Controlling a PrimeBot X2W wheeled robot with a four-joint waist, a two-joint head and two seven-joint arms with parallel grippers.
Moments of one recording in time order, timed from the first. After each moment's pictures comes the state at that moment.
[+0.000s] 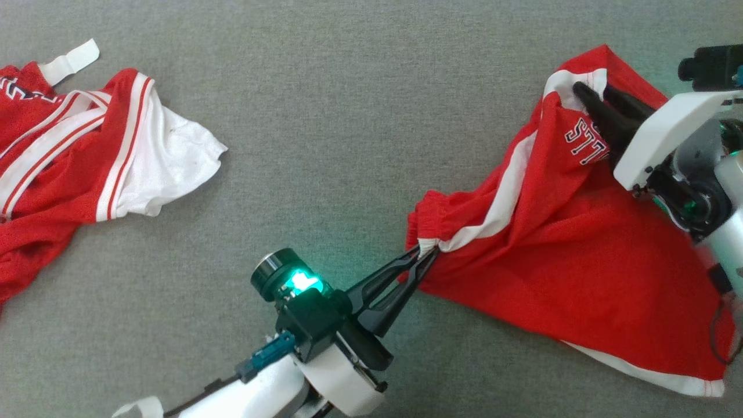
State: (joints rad) left arm -0.47 0.36 -1.04 -0.04 -0.53 0.04 -0.17; right arm -0.73 -0.51 0.59 0.52 0.96 0.13 0.27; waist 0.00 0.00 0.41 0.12
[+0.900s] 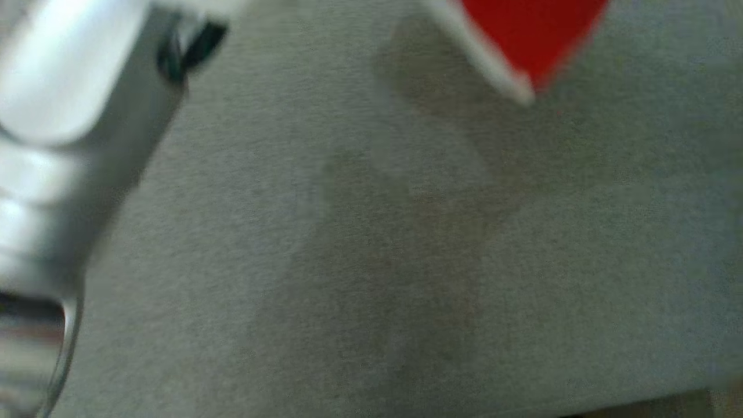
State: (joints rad) left arm -1.29 0.29 -0.69 0.24 -0.58 -0.08 -0.23; right arm -1.14 -0.85 0.42 0.33 1.06 0.13 -0.02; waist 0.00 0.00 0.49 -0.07
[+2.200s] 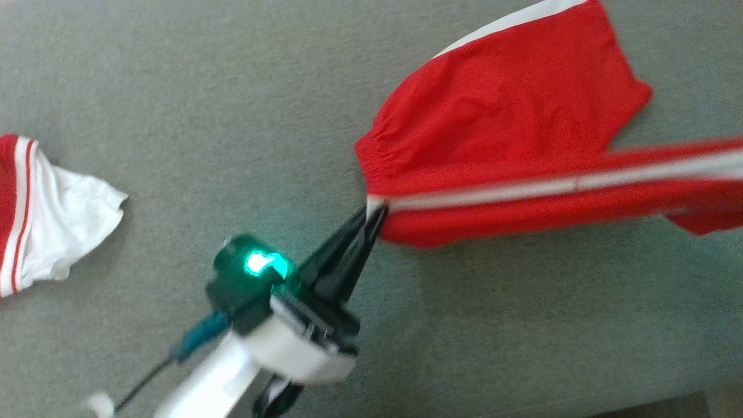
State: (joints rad) left arm -0.31 0.30 -0.74 -0.05 -0.52 -0.10 -0.24; right arm 0.19 -0.76 -0.14 -0.24 1.03 0.13 -0.06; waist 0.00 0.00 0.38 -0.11
